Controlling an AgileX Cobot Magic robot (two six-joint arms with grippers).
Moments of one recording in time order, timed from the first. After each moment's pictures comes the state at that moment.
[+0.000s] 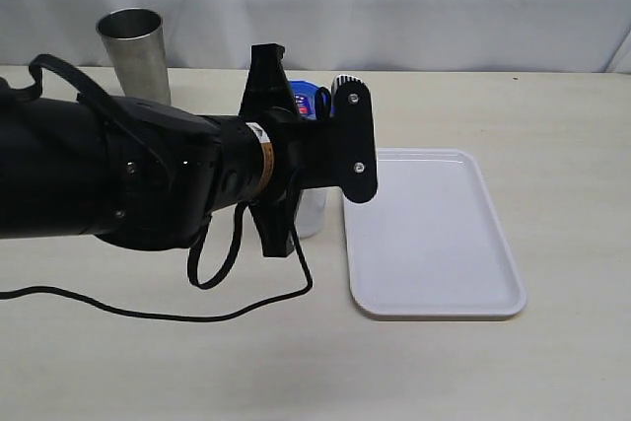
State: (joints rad) left arm -0.94 1.67 -1.00 1.30 0.43 -0.36; right arm -0.01 0.01 0.00 -0.02 0.36 0.05
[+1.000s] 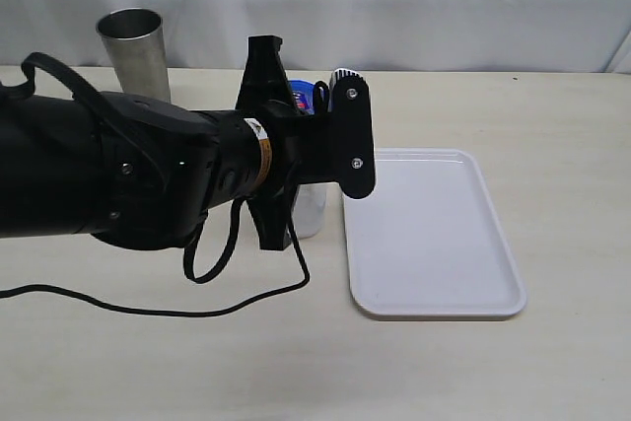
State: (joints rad) left arm -0.94 1.67 -1.00 1.35 0.45 -0.39; right arm -0.01 0.01 0.00 -0.02 0.36 0.05
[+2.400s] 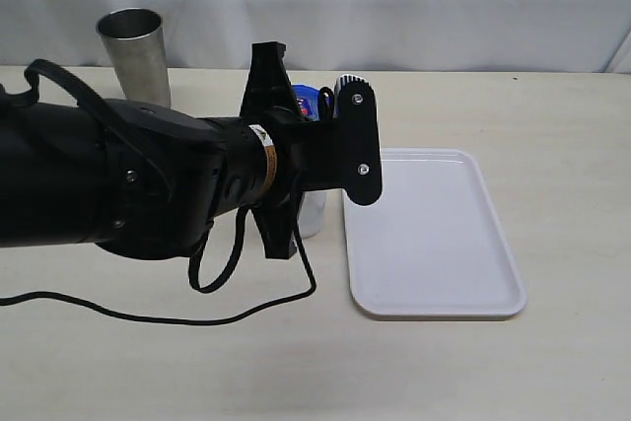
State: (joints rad) left arm -0.96 1.67 -1.00 1.32 0.46 -0.39; right arm -0.01 0.01 0.00 -0.02 0.36 0.05
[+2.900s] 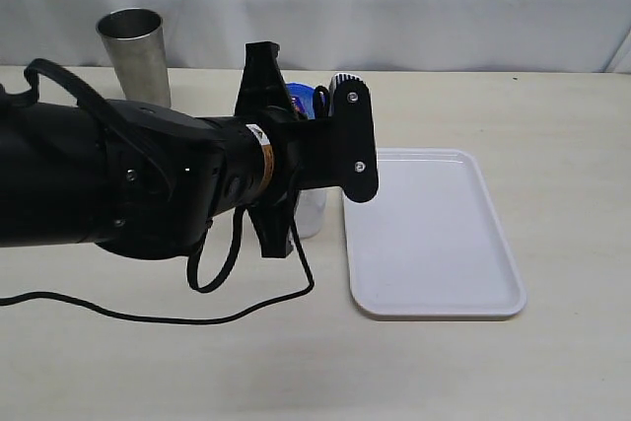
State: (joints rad) left arm -0.96 1.67 -1.00 1.30 0.49 -0.39; right arm -0.01 0.01 0.00 -0.02 0.36 0.05
